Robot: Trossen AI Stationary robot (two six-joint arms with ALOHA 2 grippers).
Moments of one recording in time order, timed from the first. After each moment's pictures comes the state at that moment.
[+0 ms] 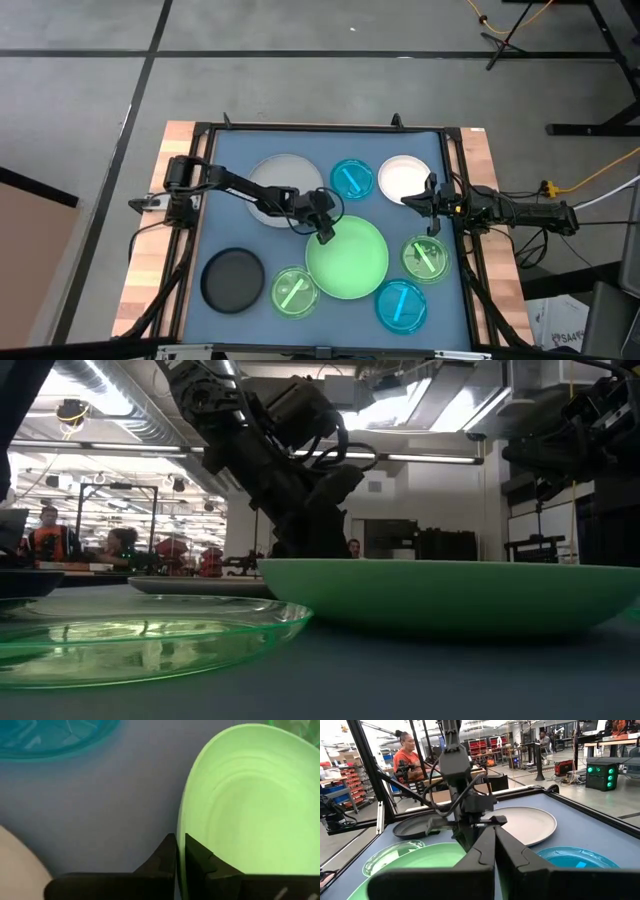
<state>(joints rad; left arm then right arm) 0.02 1.93 1.05 0.09 -0.05 -0.51 0.00 0.01 0.01 0.03 0.08 0.17</state>
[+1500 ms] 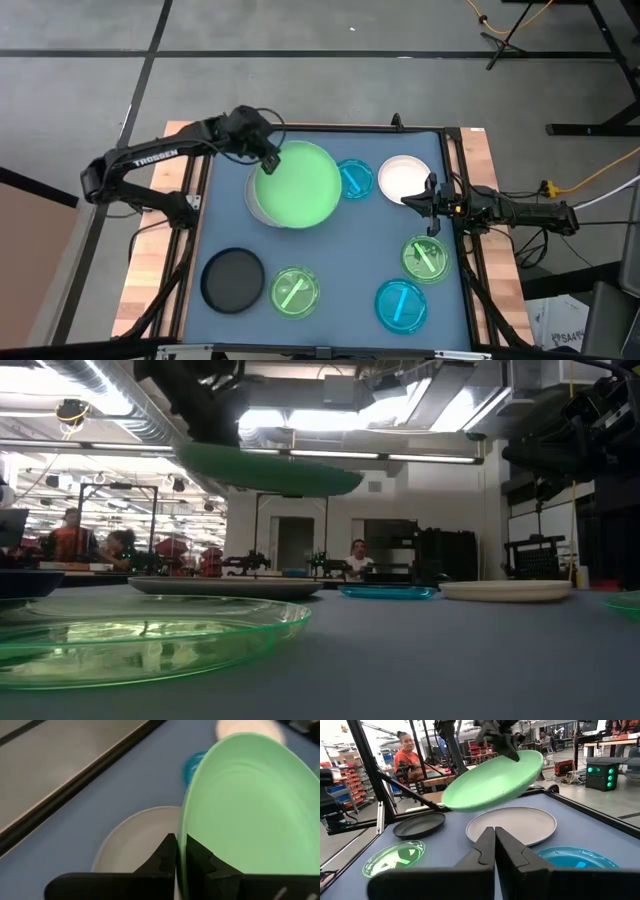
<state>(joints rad) 0.54 1.23 1.05 -0.63 0.01 -0.22 0.00 0.01 0.01 0.03 0.08 0.17</state>
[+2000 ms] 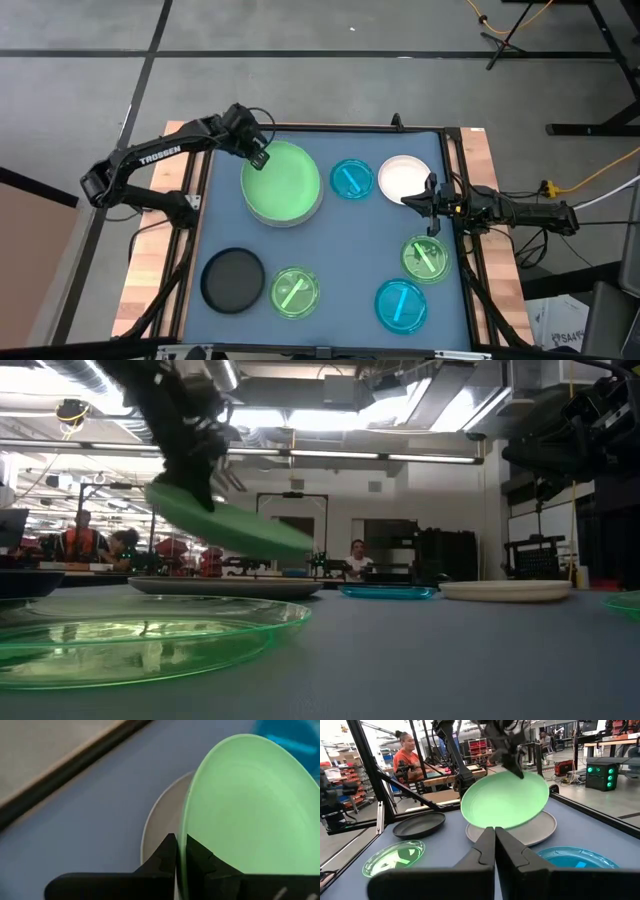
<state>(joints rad) 0.71 1.23 0.90 -0.65 0.01 -0.18 0.00 0.01 0.01 0.03 0.08 0.17</state>
